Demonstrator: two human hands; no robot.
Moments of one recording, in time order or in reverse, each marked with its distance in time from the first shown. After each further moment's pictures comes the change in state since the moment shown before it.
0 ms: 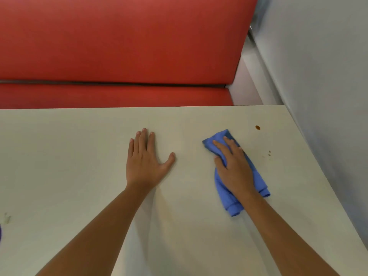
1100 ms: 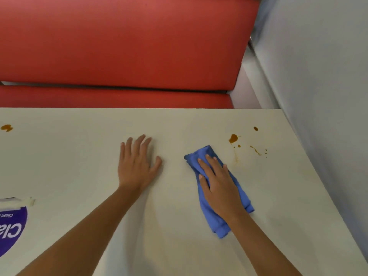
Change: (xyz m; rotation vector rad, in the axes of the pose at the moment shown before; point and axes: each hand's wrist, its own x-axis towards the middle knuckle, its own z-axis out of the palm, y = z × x) left_hand -0.030 -0.032 -0.028 0.009 0.051 0.016; right_hand -0.058 -0.032 0.019 -0.132 -0.062 -0.178
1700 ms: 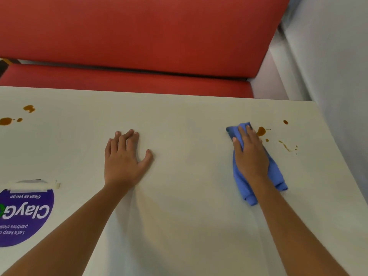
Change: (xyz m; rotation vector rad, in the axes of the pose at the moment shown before) left_hand -0.017 -0.074 -0.010 -0.011 0.010 -0.133; right_hand 0.063 0.012 -0.008 0.079 0.030 0.319
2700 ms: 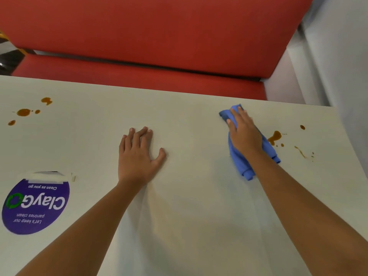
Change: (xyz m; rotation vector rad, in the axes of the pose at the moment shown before) left_hand 0.001 -0.001 0.001 -0.006 -0.002 -0.009; right_hand 0.061 -0.039 0.020 -0.063 -0.083 -0.178
